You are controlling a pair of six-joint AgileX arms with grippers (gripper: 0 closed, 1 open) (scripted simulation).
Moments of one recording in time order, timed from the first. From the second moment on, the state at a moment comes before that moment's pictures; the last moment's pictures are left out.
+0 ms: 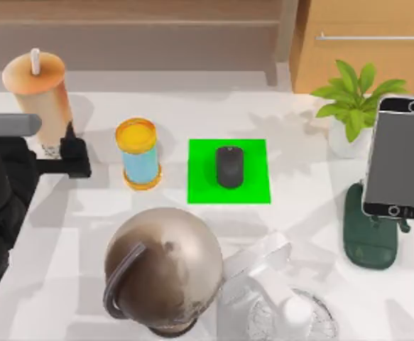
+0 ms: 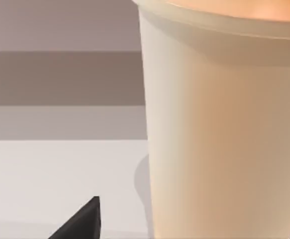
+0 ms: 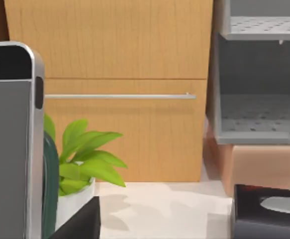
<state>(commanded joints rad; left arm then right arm) -0.17 1.90 0.40 1.30 -0.11 -0.01 0.00 0.00 0.00 0.00 0.00 0.00</state>
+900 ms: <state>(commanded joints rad) -0.15 2.02 0.57 1.36 -0.11 -0.01 0.00 0.00 0.00 0.00 0.00 0.00</state>
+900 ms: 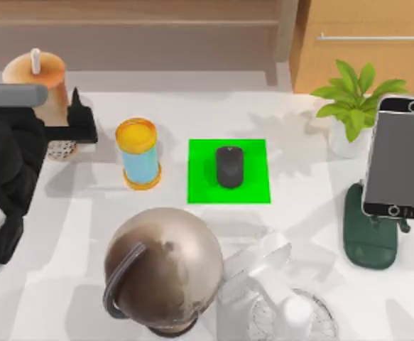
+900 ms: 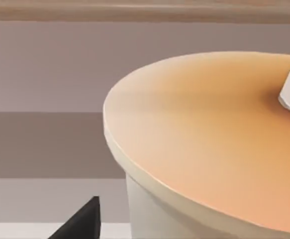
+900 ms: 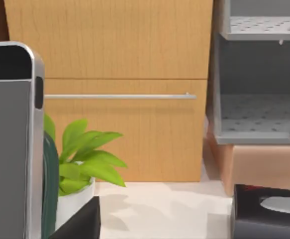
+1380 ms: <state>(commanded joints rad) -0.15 2.04 0.60 1.35 -0.10 -0.01 0.00 0.00 0.00 0.00 0.00 0.00</state>
